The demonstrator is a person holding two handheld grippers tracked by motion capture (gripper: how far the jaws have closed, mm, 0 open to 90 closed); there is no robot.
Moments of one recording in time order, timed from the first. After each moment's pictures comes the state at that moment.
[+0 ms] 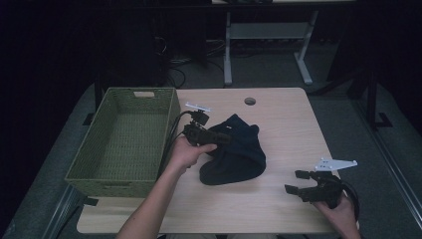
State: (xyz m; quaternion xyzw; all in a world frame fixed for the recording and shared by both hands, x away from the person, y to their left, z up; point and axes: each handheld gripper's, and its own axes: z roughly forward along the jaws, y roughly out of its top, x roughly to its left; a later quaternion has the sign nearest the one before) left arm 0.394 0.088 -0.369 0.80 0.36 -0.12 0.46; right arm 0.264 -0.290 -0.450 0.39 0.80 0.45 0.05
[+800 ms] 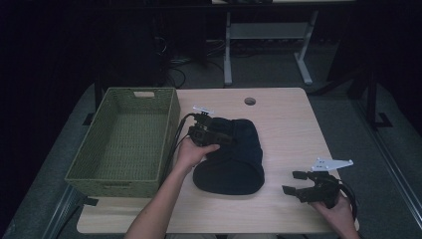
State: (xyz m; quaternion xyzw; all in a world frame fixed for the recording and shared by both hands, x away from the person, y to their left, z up) left arm 0.409 0.088 -0.391 0.81 0.39 -0.08 0.44; right arm 0.266 -0.283 -0.451 0.38 0.81 0.45 0.04
